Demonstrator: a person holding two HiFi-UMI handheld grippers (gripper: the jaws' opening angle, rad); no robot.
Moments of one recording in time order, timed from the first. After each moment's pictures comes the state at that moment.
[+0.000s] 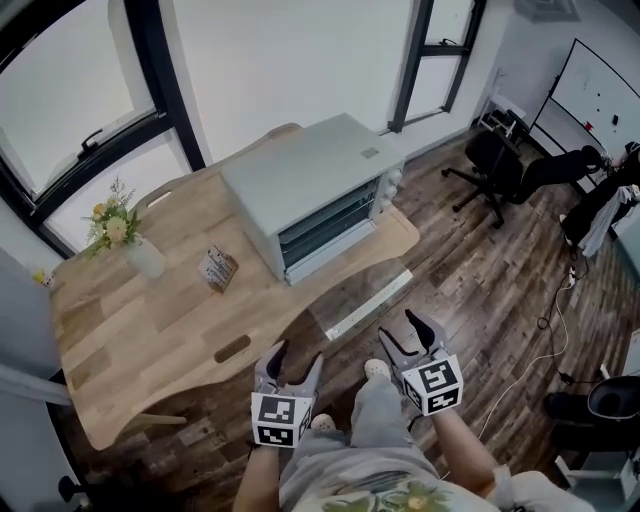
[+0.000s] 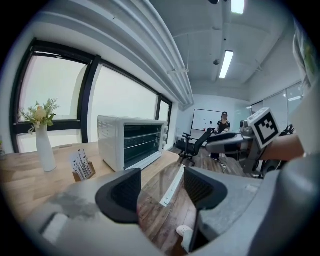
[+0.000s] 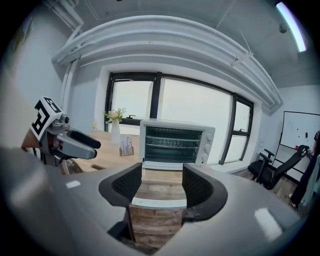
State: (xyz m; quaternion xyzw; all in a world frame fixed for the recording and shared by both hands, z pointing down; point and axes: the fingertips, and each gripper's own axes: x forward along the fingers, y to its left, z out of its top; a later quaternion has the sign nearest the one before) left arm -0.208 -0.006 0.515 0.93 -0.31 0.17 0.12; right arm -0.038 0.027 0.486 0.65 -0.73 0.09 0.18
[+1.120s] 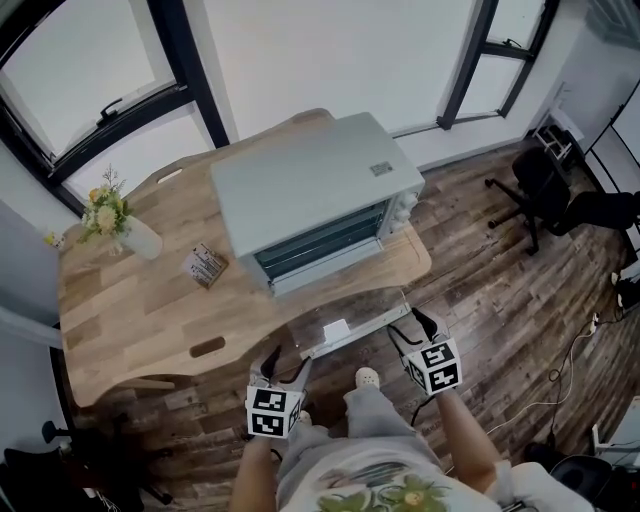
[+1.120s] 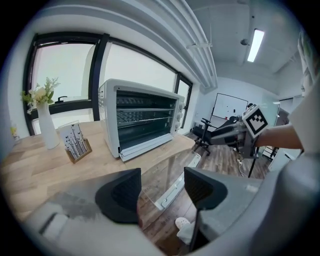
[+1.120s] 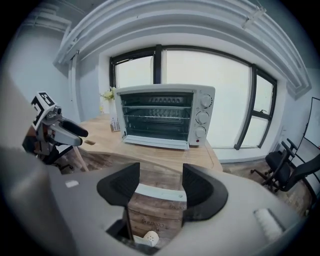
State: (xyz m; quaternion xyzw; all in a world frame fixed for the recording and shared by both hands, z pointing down) left arm -0.132 -0.050 0.594 0.86 -0.40 0.25 0.21; right arm 0.106 -0.067 0.587 0.55 -0.78 0.18 0.26
